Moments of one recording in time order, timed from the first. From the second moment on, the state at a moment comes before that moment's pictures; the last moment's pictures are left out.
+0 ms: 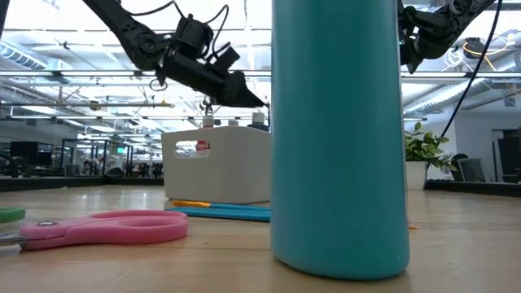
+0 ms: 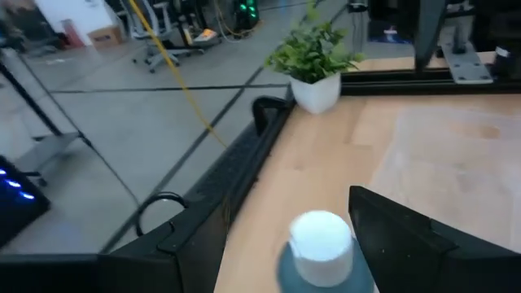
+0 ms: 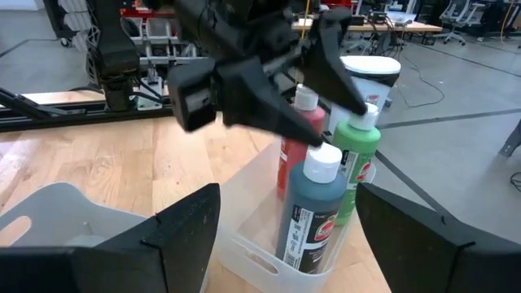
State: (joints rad) left arm 0.50 1.62 0.92 0.46 0.08 0.26; right arm -0.37 1.31 0.65 0.48 -0.05 -0.06
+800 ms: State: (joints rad) left arm 0.41 0.94 0.63 0.19 0.05 0.03; right arm -0.11 1.31 0.65 0.45 -0.05 0.04
